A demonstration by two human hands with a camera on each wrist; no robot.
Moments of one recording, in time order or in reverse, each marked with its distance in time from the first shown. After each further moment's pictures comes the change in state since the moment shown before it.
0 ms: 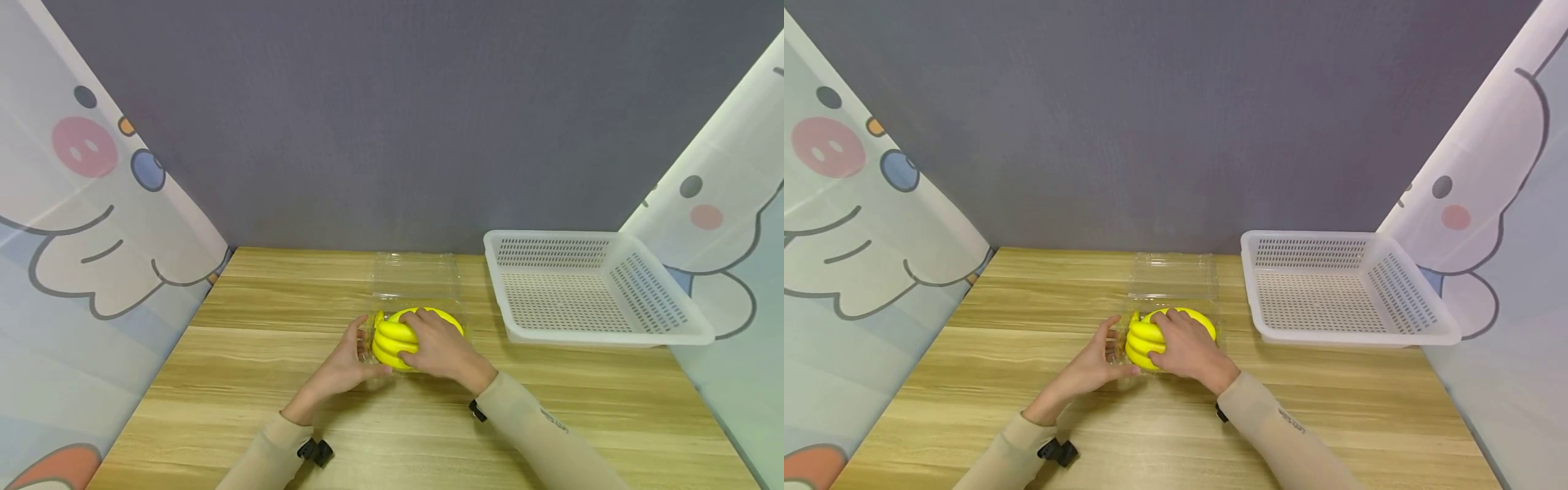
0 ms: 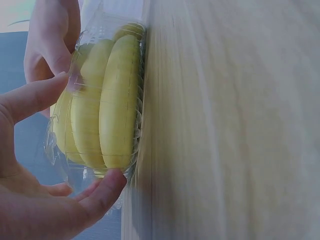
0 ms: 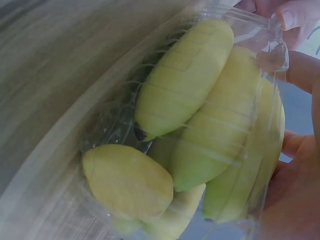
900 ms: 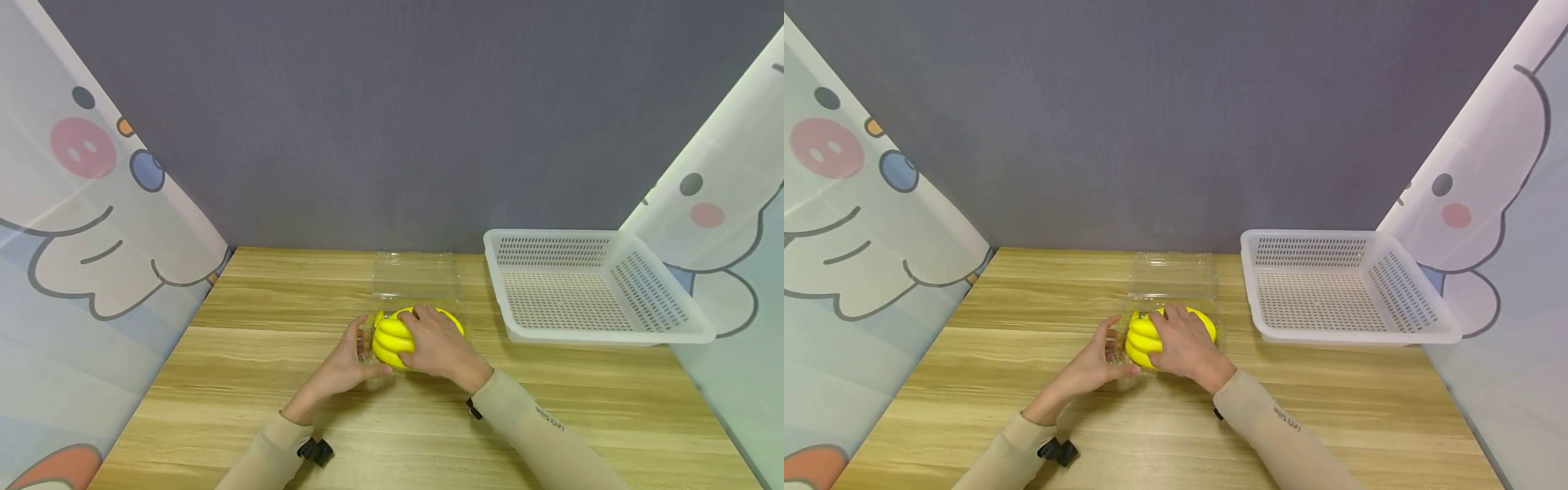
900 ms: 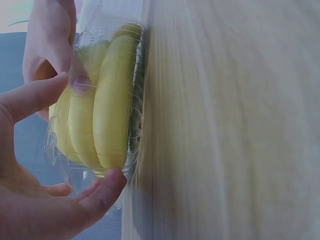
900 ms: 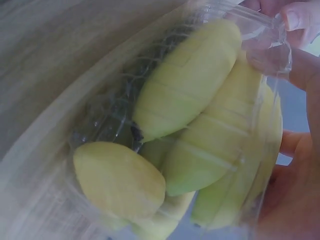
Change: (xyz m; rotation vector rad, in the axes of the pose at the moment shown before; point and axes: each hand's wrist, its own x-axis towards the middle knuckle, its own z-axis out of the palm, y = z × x) left_hand 0.000 0.002 -0.001 -0.005 -0.001 -0.007; right_hand 0.005 0.000 0.003 -0.214 0.064 -0.087
